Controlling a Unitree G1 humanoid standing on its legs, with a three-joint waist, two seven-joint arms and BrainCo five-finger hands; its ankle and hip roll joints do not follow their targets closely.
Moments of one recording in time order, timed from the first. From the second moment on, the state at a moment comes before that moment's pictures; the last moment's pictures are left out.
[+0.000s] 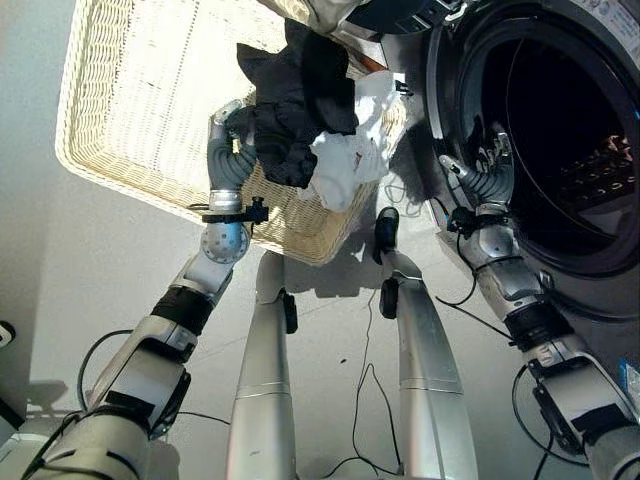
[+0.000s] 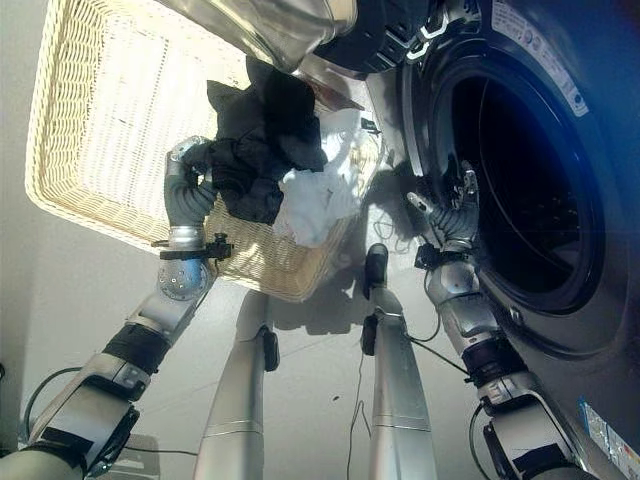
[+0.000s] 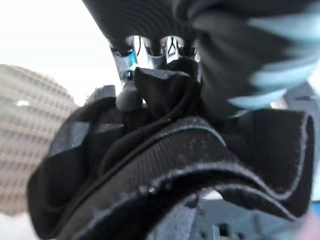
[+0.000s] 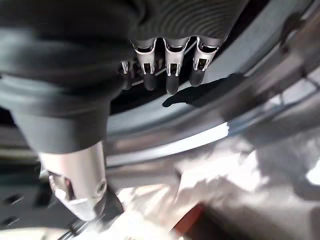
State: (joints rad) left arm -0.74 0.48 -0.33 0.44 -0.13 -0.73 0.48; right arm -0.63 -0.48 0.24 0.32 0.44 -0.26 -0.50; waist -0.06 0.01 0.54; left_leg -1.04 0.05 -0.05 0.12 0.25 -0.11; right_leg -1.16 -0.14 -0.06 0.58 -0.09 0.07
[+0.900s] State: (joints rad) left arm -0.64 0.45 -0.32 0.10 -0.13 -0.75 0.22; right arm -0.54 -0.45 0.29 0.04 0.98 -0.10 0.17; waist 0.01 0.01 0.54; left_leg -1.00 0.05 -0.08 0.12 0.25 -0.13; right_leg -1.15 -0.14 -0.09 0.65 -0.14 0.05
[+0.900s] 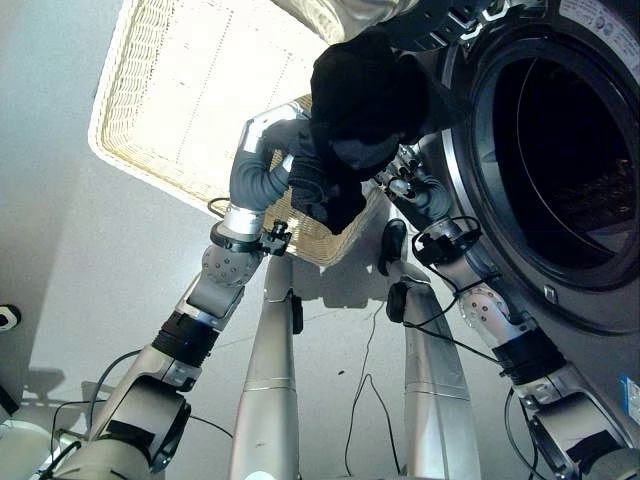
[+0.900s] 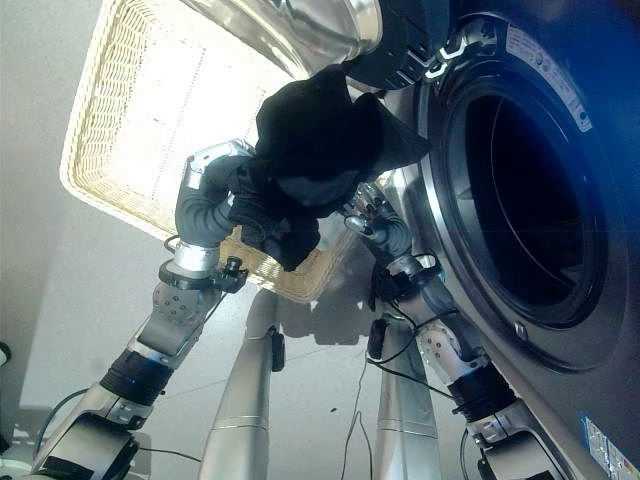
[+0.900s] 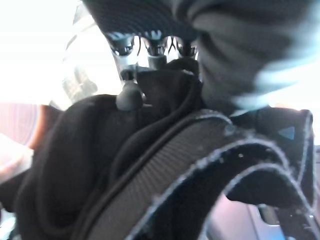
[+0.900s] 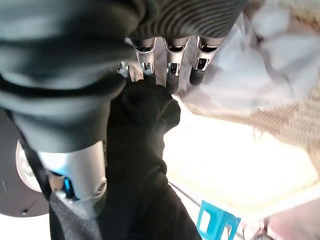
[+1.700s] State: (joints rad) left arm -0.72 0.64 -0.40 0.08 0.27 -0.64 0.29; right arm -0.52 -0.49 0.28 0.00 1.46 0.01 0.41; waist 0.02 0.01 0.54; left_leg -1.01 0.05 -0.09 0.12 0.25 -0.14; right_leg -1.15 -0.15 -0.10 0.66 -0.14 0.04
